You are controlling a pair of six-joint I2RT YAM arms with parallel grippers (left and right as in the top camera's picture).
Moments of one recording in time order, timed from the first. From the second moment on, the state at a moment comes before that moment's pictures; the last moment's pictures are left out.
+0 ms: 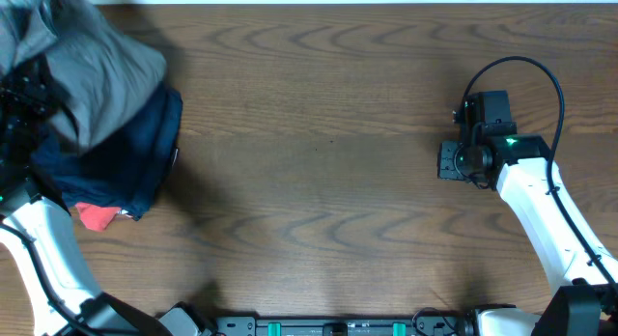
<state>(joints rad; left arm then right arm) 0.72 1.38 1.03 0.23 0.74 -0.59 0.09 1.46 1.00 -0.79 0.03 0.21</state>
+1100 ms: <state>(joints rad) 0.94 1.39 1.05 -0.63 0.52 -0.48 0.09 1.46 1.00 -0.81 0.03 0.21</state>
